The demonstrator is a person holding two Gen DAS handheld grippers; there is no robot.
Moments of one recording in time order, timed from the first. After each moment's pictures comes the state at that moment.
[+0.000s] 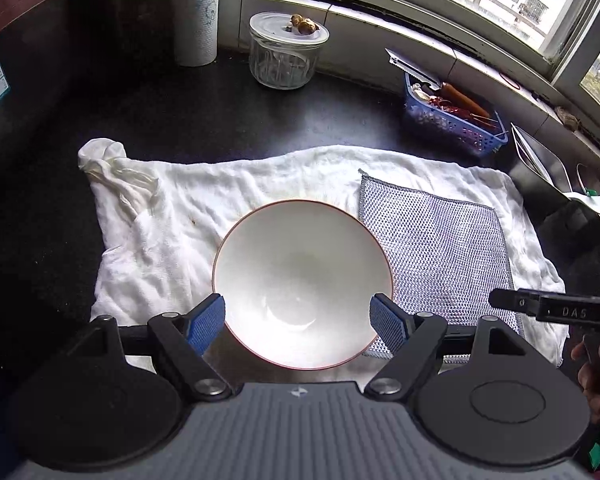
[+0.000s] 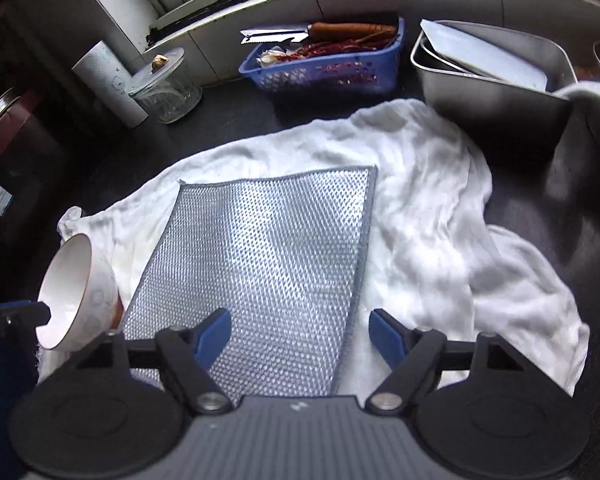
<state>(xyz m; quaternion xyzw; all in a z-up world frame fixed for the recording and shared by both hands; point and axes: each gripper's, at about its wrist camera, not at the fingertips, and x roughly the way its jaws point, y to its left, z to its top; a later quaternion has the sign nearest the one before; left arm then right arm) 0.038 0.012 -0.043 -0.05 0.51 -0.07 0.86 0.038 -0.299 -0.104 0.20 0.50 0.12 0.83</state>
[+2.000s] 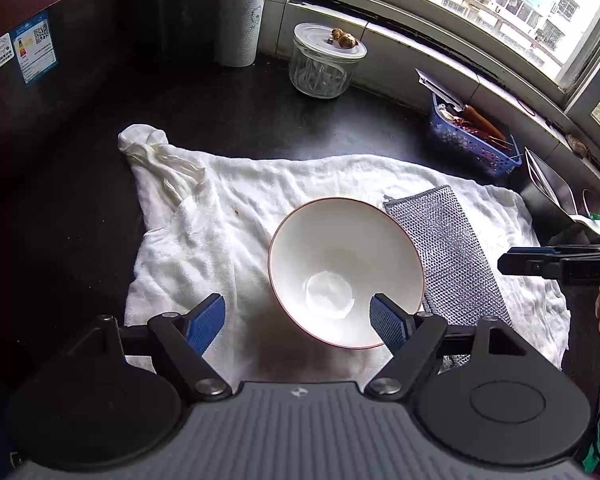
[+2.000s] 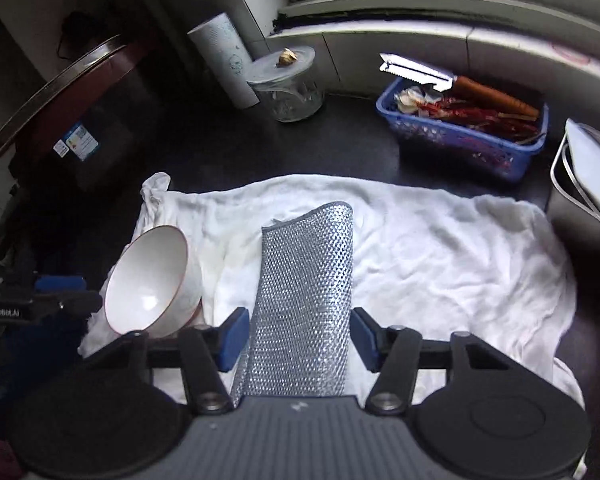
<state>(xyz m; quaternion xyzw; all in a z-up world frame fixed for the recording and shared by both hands) 0.020 0.045 -0.038 -0.08 0.50 -0.04 0.86 0.088 -0.275 -0.072 0.13 0.48 0.29 0.82</state>
